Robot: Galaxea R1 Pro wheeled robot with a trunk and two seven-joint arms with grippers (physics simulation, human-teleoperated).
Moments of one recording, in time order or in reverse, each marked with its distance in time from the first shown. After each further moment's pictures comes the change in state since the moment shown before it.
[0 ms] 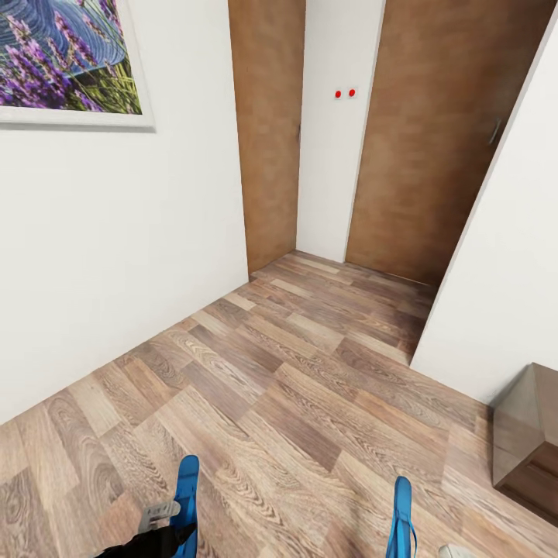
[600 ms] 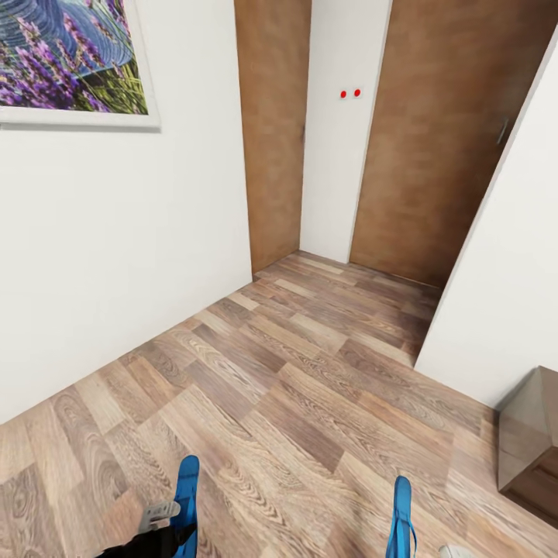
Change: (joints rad) left arm 0.001 0.000 -0.001 0.000 0.000 0.000 0.000; right arm 0.000 0.000 0.000 -0.001 0.001 0.000 0.006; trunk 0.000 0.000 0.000
